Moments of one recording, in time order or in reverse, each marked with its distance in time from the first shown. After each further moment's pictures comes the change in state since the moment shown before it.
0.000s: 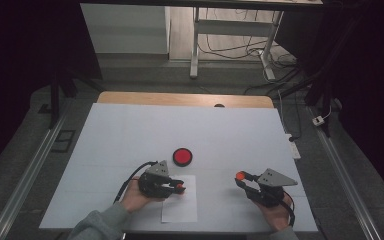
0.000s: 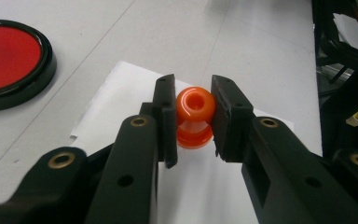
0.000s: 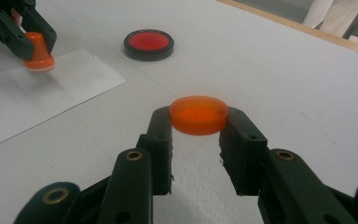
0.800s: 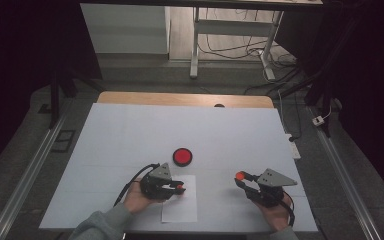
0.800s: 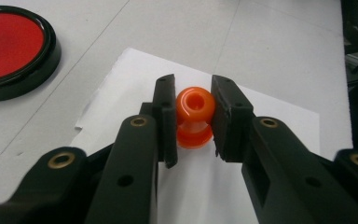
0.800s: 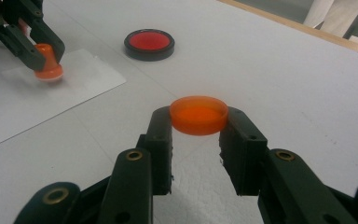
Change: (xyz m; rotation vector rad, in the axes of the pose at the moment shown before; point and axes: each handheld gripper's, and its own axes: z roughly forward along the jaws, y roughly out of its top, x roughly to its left) left arm -0.001 -0.004 0.009 0.031 0.059 0.026; right arm 0.000 0.000 0.001 -0.004 0.009 0.001
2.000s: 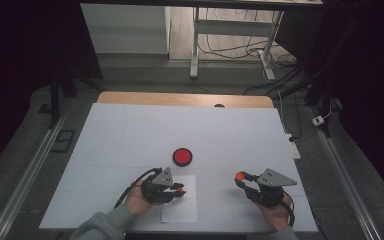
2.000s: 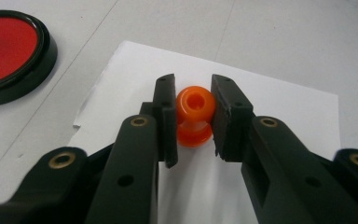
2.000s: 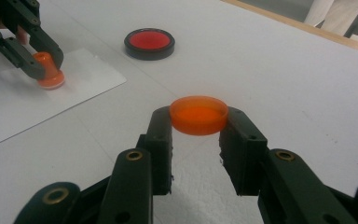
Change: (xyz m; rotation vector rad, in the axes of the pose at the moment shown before) left arm -0.009 -0.004 0.005 0.030 0.048 0.090; right arm 0.000 0.000 0.000 0.003 0.001 0.003
